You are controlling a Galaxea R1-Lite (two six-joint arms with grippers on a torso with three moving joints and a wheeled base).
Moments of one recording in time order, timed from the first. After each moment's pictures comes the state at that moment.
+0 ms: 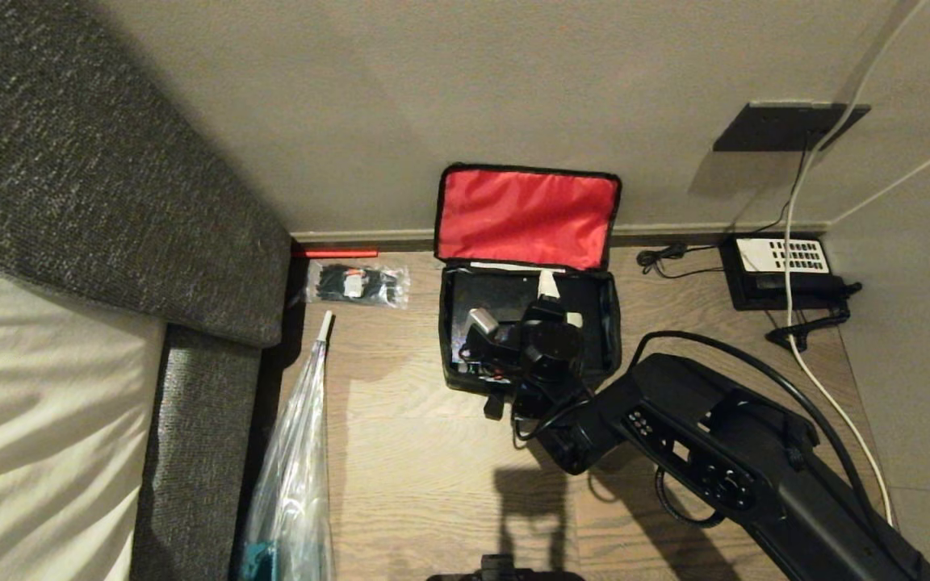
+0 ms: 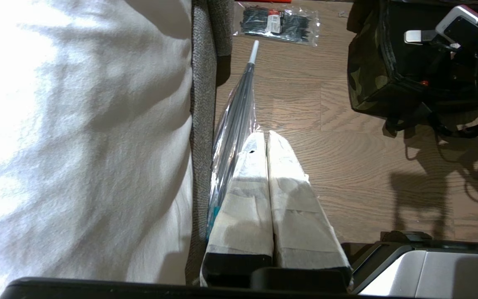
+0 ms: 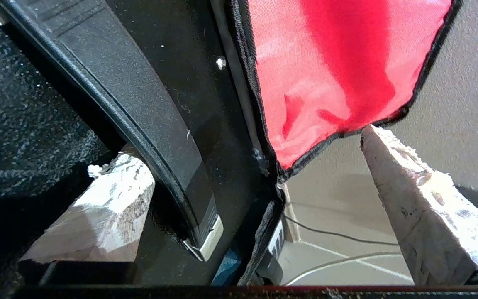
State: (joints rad) left arm 0.00 0.00 0.00 0.00 0.01 -0.01; right arm 0.59 2.78 -1.71 -1.36 -0.73 -1.47
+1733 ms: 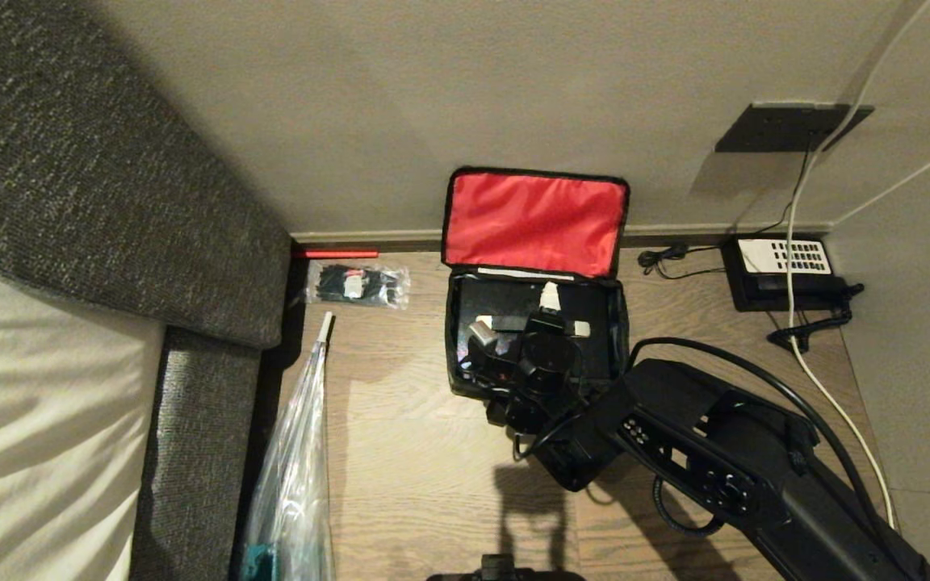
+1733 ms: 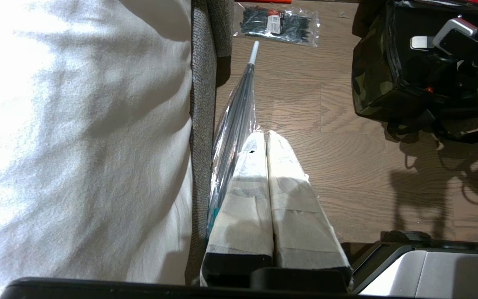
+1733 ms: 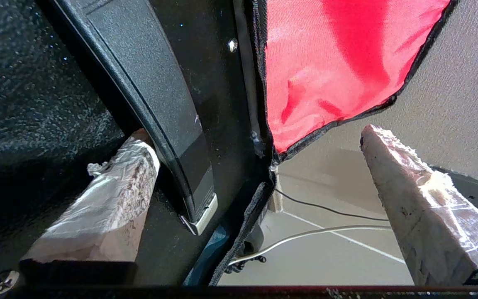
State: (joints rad) left arm 0.00 0.00 0.00 0.00 0.01 -0.01; right arm 0.64 2.75 -1.61 -1.39 -0.86 -1.54
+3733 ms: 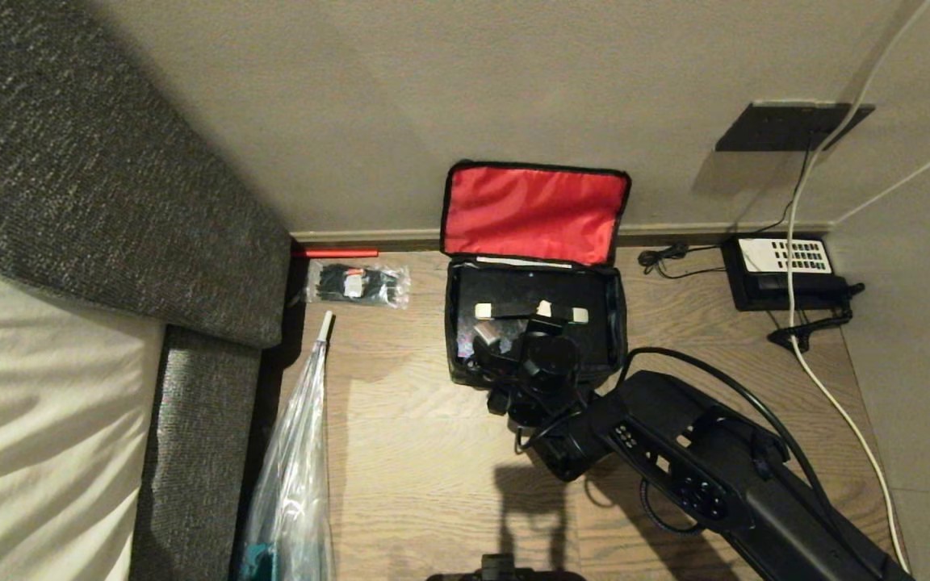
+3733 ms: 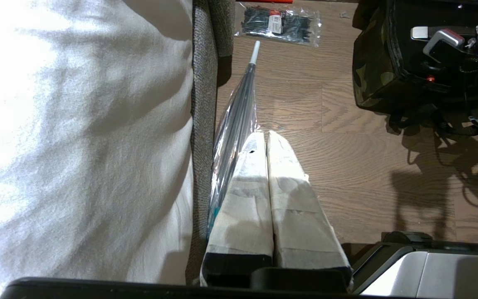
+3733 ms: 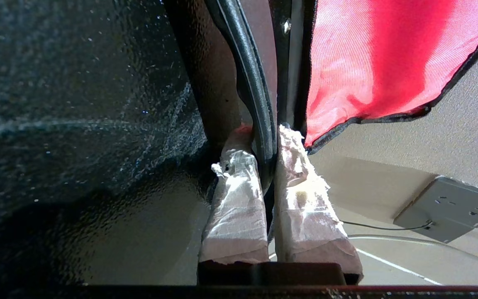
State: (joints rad) left arm 0.00 0.00 0.00 0.00 0.01 -0.01; right arm 0.60 2.88 -1.81 -1.40 -0.85 -1.65
